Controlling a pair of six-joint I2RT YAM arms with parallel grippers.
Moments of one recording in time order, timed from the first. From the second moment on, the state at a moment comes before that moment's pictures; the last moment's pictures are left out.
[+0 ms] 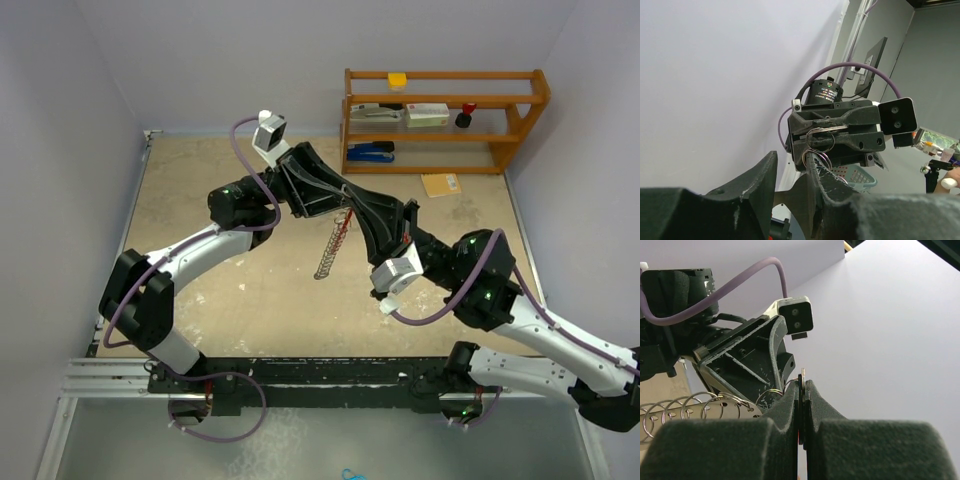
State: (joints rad) left arm -0.65 1.59 1.17 1.53 0.88 -1.36; right arm 1.01 0.89 0.99 0.32 -0.15 -1.11
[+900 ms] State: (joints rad) left arm -0.63 1.67 1.21 1.53 0.84 -1.40; right arm 1.00 0.92 0.99 0.29 0.01 -1.15
